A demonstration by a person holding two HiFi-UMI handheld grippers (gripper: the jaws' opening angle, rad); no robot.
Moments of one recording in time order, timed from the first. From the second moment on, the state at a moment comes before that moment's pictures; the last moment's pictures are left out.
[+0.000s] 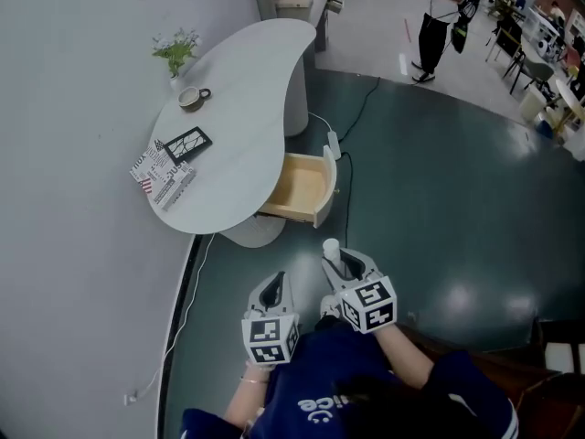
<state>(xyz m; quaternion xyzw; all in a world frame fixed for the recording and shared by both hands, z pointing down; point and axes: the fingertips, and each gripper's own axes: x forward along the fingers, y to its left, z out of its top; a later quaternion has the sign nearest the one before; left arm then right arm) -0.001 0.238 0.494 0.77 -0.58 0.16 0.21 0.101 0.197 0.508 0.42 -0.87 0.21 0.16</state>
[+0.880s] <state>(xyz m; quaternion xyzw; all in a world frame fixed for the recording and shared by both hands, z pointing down) 0.002 0.137 0.509 0.78 -0.56 0.16 0.23 0.104 0.129 0.518 0.44 -0.85 0.24 0.16</state>
